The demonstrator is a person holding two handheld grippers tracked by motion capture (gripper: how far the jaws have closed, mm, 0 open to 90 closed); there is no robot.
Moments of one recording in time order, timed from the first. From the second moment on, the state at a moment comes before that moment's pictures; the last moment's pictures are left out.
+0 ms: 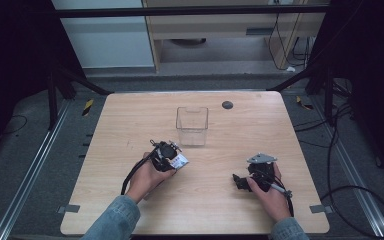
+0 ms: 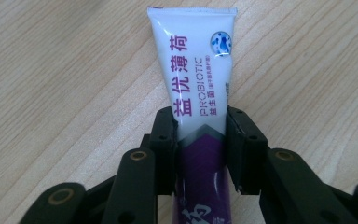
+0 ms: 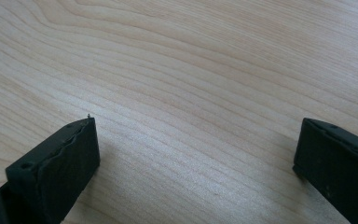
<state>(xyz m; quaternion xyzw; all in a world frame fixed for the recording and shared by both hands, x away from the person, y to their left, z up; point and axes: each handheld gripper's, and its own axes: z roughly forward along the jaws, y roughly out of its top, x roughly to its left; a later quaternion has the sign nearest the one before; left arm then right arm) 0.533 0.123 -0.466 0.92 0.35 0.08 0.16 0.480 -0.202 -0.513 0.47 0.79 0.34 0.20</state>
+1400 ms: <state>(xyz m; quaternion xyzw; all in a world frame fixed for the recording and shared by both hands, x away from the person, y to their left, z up) 0.530 0.148 -0.412 0.90 0.36 0.11 0.21 0.480 -0.202 -0.513 0.47 0.79 0.34 0.21</state>
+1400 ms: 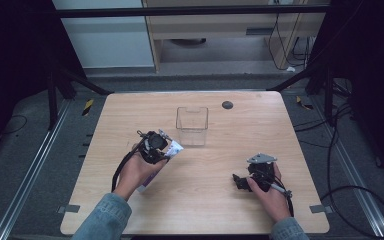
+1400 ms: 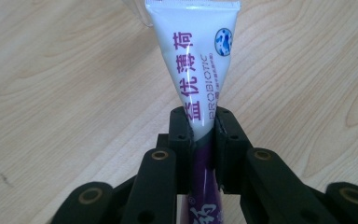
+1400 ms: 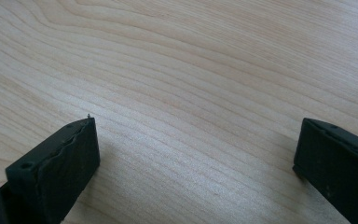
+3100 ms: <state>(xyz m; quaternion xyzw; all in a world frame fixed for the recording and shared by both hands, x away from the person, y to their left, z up) 0.566 0.163 -0.322 0.87 0.37 0.17 0.26 0.483 -0.200 -0.513 0.46 0.80 0.34 0.20</state>
